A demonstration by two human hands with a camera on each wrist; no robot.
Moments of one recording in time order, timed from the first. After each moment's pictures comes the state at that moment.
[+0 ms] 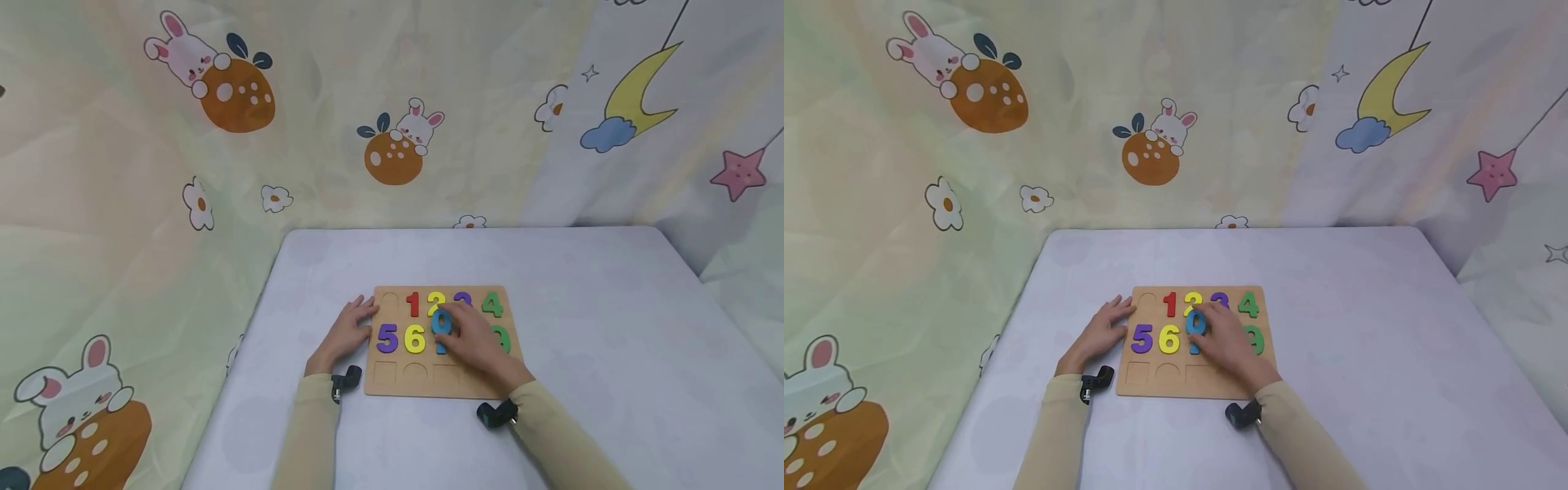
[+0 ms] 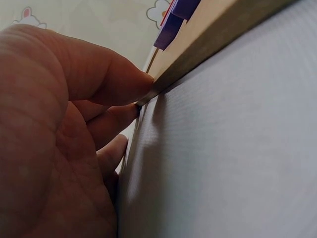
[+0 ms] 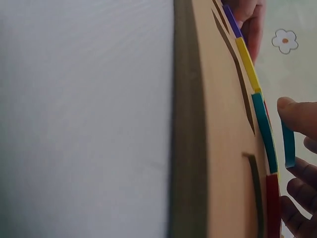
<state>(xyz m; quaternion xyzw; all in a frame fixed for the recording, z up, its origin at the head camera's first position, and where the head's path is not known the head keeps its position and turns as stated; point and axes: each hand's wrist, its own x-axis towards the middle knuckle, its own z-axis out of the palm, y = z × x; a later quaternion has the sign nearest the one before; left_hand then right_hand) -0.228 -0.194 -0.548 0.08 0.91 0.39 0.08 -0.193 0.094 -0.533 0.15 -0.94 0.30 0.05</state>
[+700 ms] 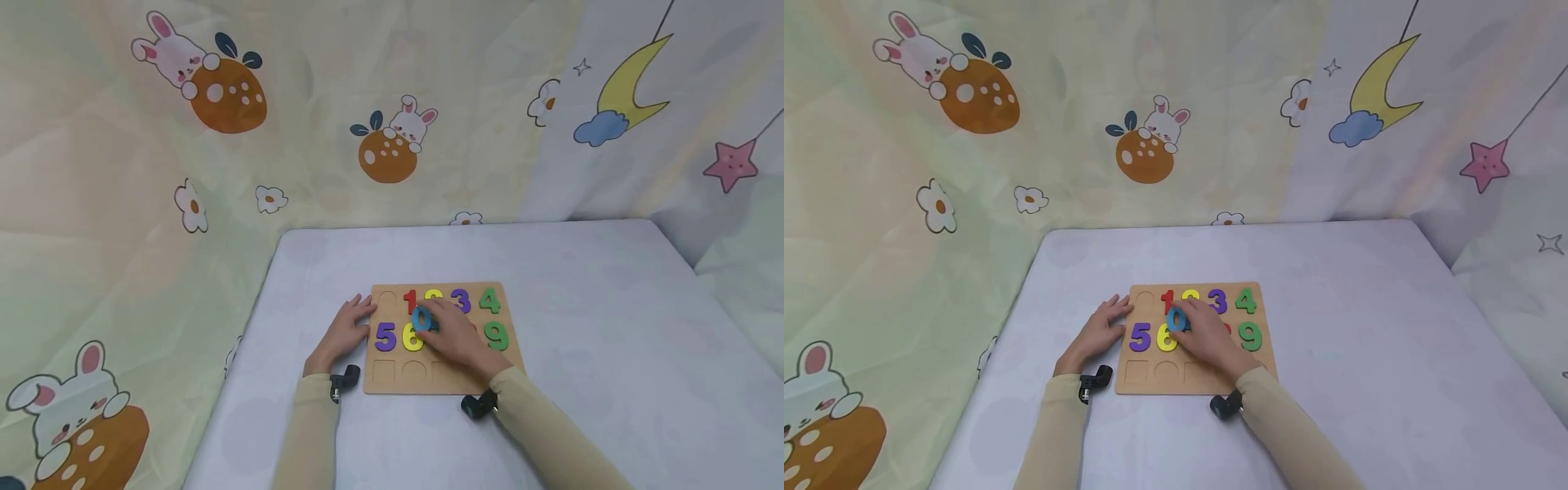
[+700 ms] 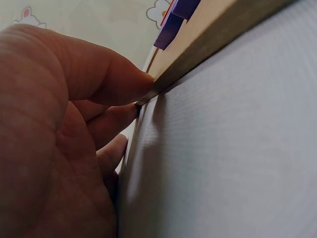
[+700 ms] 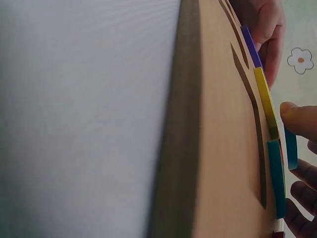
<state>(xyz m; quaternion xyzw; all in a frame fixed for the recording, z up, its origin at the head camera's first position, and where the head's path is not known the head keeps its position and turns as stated) -0.228 -0.195 -0.549 0.08 0.91 0.39 0.08 -0.201 0.067 -0.536 0.18 -0.94 0.30 0.03</state>
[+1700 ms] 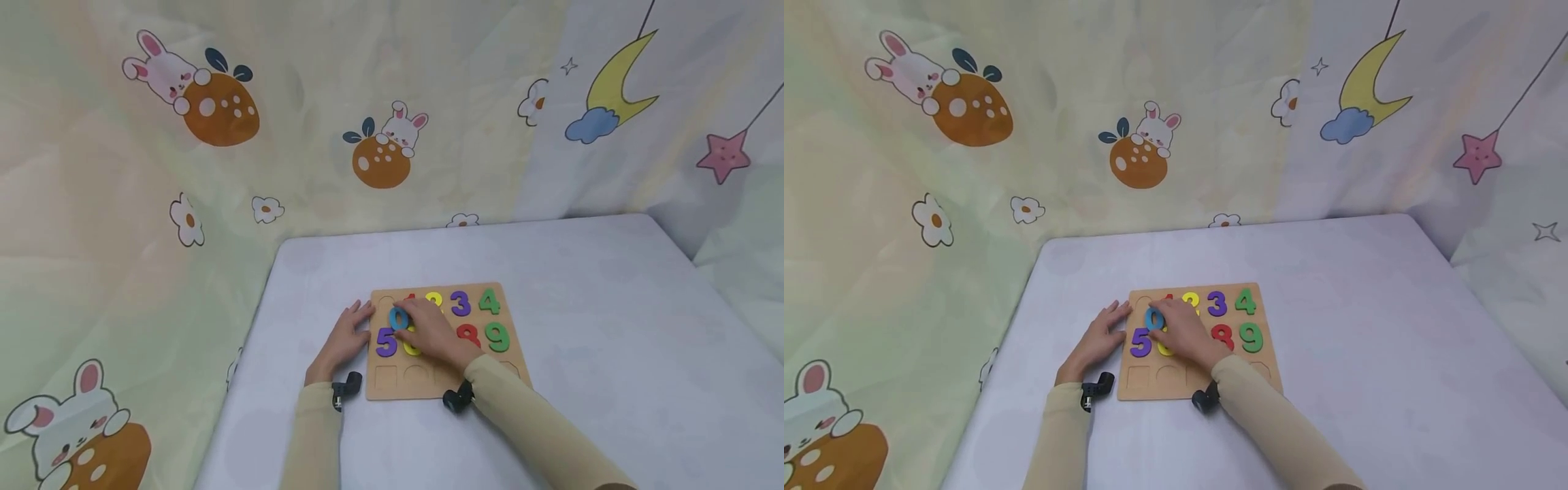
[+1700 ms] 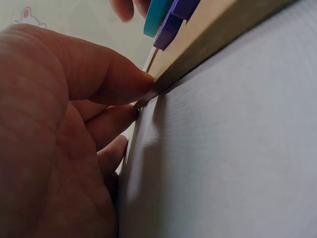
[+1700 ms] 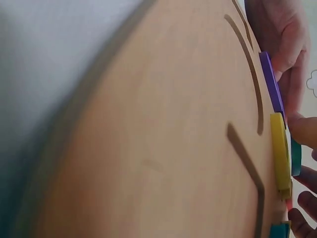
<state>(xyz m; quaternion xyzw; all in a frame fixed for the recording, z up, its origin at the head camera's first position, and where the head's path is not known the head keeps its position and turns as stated) -0.227 -0.197 -0.548 0.08 0.92 0.38 0.08 -0.220 0.026 -0.531 0.20 -0.94 0.26 0.01</state>
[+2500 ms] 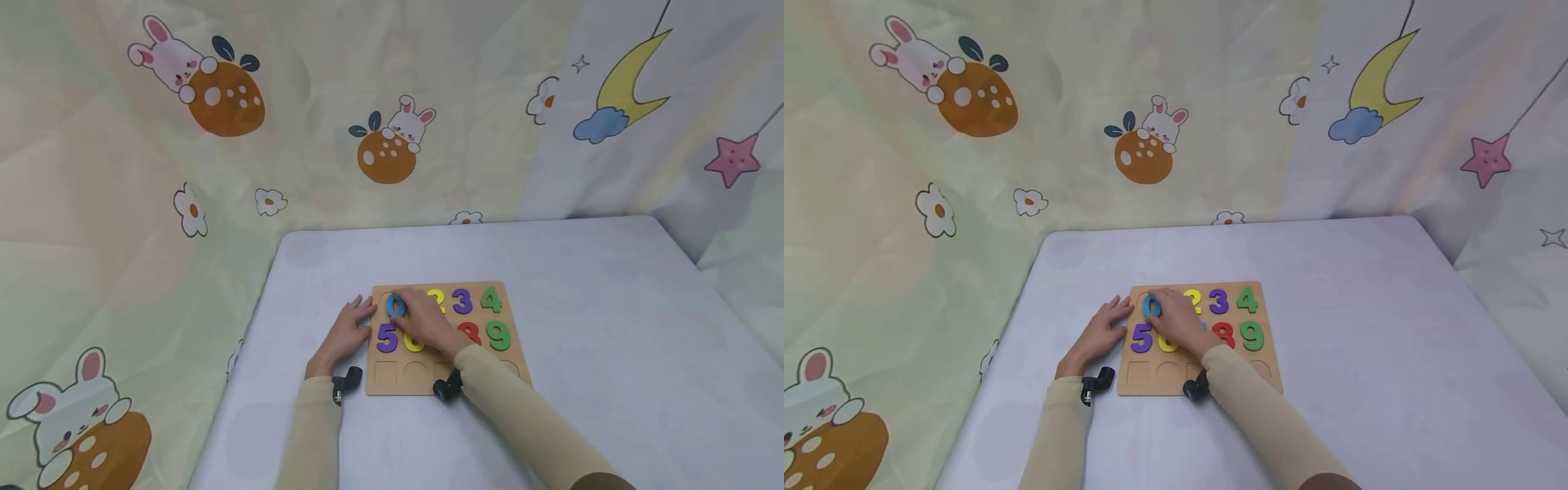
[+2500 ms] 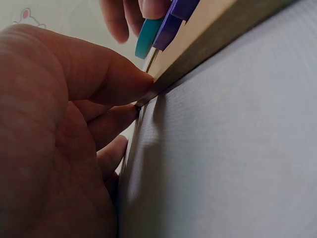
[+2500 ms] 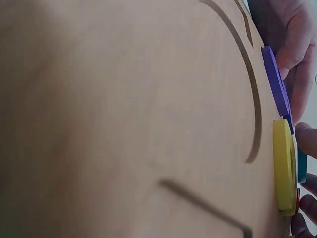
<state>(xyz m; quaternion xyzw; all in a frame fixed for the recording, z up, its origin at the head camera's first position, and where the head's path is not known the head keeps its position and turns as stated) -0.229 -0.198 -0.547 0.10 0.92 0.37 0.08 -0.239 0.010 -0.527 0.15 -0.95 0.28 -0.03</state>
